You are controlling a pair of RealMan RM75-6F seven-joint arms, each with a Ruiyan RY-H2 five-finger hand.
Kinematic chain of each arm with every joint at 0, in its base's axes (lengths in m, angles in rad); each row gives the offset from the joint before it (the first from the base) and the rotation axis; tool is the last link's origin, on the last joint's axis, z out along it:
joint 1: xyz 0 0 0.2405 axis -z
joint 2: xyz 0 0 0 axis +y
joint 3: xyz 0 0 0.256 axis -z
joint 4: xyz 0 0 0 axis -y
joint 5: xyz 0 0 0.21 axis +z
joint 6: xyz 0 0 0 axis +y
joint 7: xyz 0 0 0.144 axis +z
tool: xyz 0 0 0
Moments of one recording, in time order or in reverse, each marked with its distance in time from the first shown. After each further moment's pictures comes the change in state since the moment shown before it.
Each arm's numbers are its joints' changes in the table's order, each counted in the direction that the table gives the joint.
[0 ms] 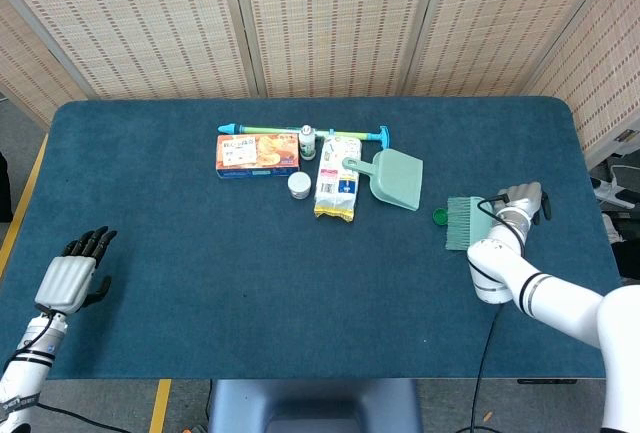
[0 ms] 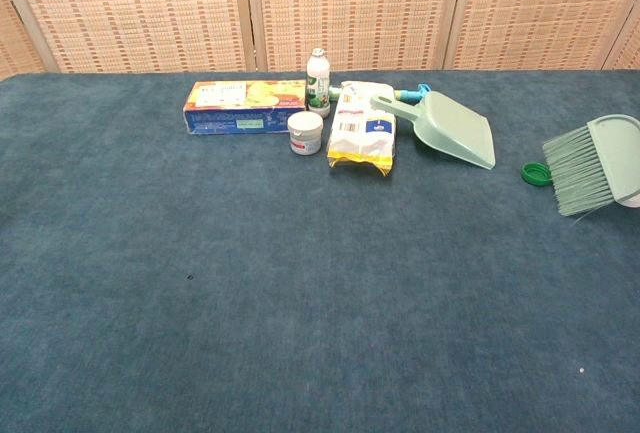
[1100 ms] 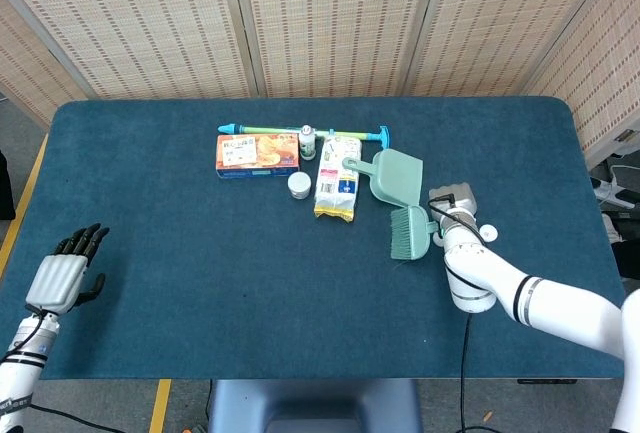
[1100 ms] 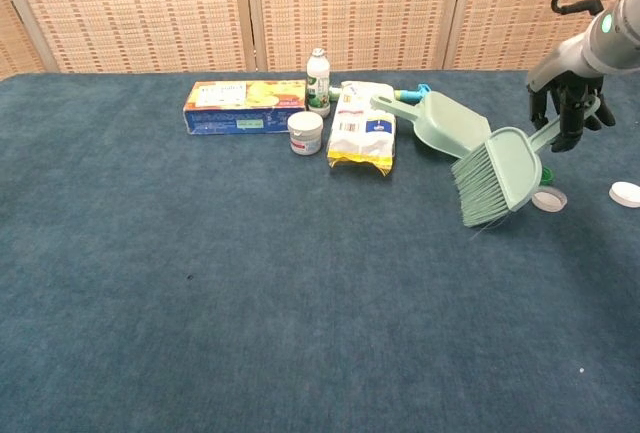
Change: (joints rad) left arm -0.009 0.025 0.009 0.009 0.009 0.024 -0.045; right arm -0.043 0.048 -0.158 0.231 -0.008 -0.114 0.141
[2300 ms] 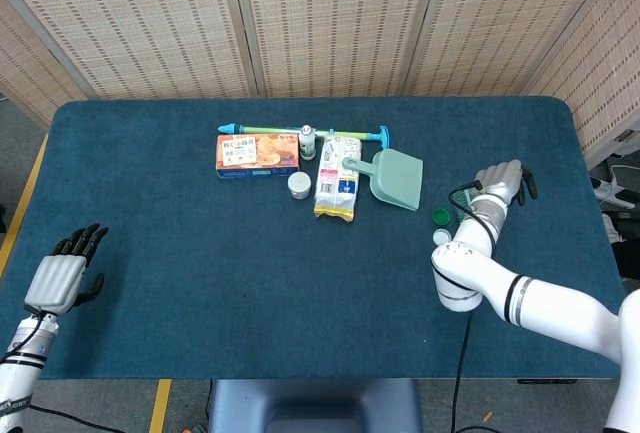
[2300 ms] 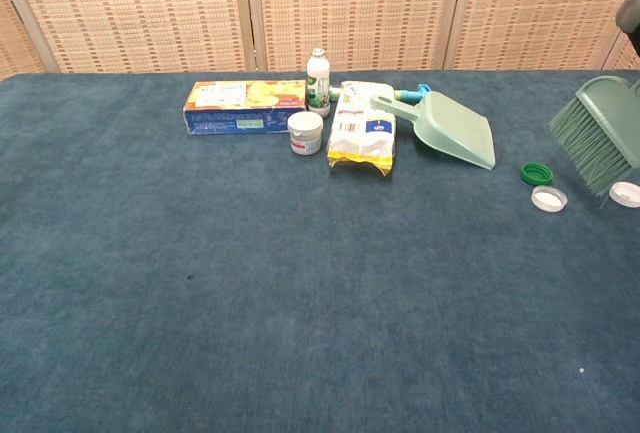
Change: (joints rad) left arm -0.005 0.001 0.000 0.004 0.003 0.009 0.003; right arm 0.024 -0.014 -0.138 0.051 -0.105 0.476 -0.324
